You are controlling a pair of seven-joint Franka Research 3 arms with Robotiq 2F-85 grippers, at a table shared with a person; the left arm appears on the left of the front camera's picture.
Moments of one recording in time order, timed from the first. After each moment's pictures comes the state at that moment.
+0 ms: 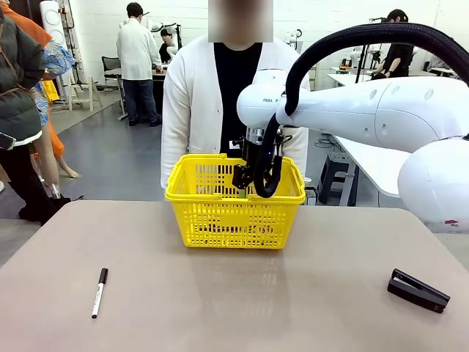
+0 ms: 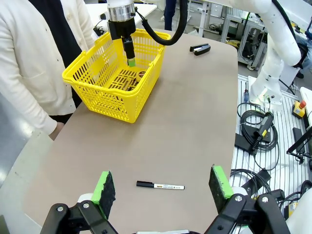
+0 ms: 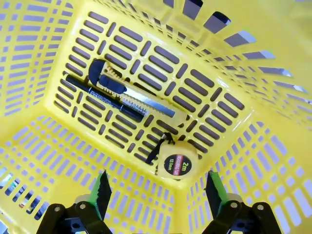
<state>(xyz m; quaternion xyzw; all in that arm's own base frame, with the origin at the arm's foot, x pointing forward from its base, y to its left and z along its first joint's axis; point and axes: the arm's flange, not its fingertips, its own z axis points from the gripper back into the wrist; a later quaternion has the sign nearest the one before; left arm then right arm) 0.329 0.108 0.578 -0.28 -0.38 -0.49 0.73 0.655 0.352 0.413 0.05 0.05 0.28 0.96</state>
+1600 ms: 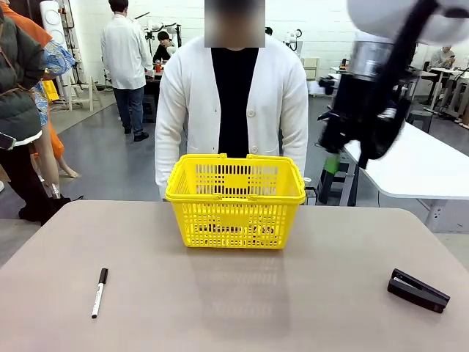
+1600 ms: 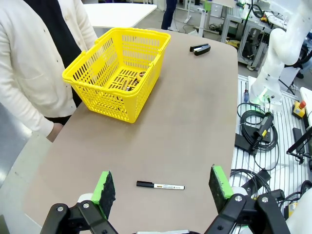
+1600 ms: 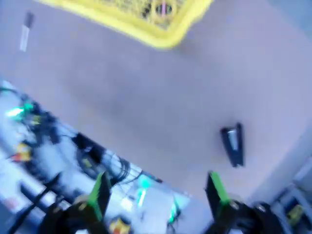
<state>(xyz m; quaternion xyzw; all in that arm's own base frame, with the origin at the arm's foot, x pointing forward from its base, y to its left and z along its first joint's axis) 0.329 0.108 0.578 -0.28 -0.38 -0.49 0.73 0.421 0.166 0.600 0.05 0.01 0.27 0.96</state>
